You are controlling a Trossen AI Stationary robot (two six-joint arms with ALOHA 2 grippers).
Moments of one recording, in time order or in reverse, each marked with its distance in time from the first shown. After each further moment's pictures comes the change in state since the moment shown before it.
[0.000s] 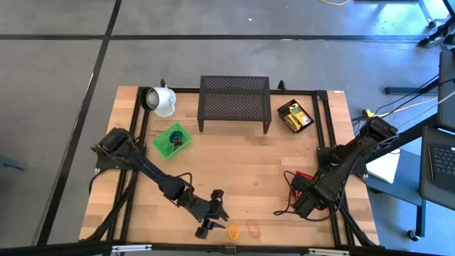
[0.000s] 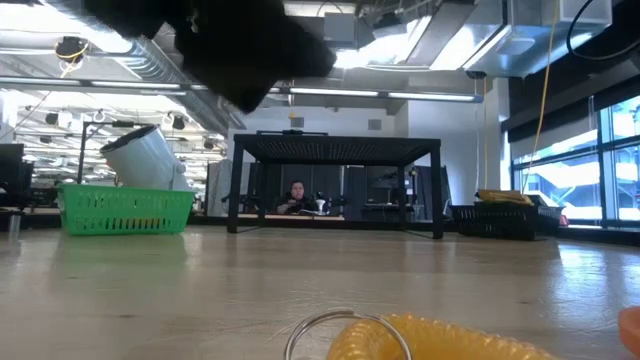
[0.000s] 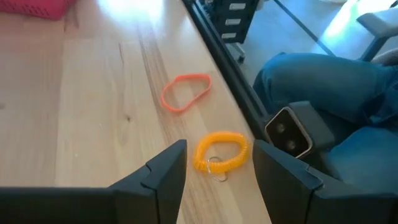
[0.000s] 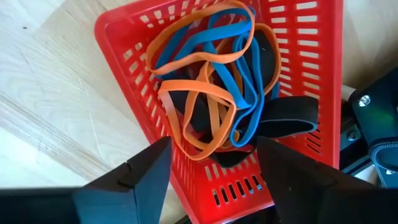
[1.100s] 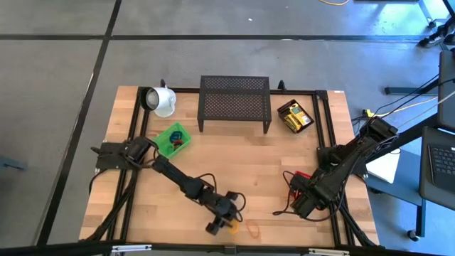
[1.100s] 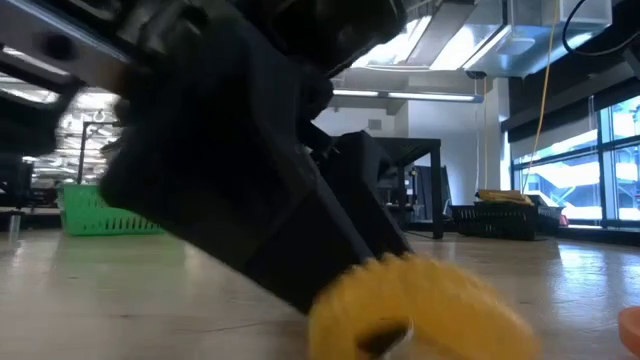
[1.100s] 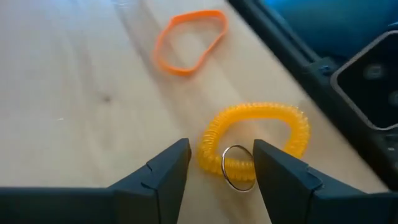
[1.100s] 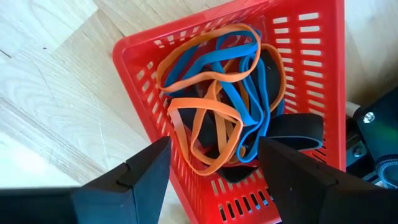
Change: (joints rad) left arm 0.131 0.300 0.162 -0.088 0.234 0.214; right arm 0.000 0.000 0.000 0.023 0.053 -0.001
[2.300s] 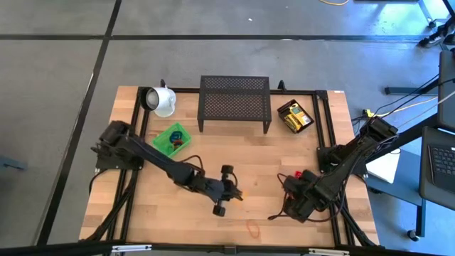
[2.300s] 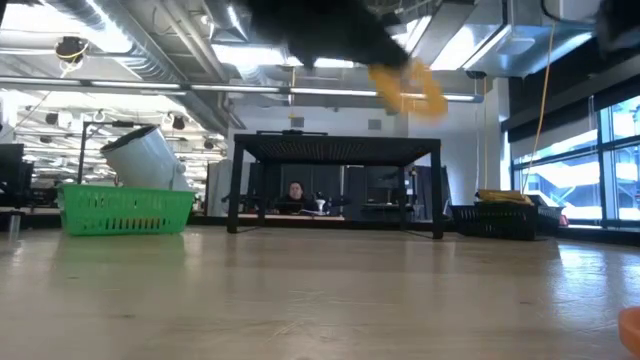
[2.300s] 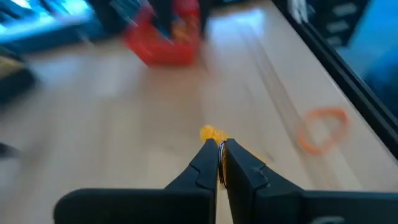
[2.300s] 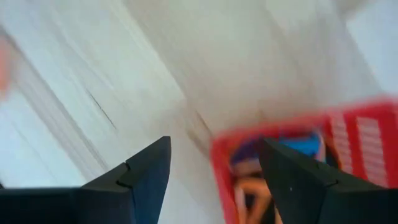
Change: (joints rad) left arm 0.033 -0.349 -0.013 -0.157 -0.407 0.028; right arm 0.000 -0.003 0.001 0.198 0.244 -0.081
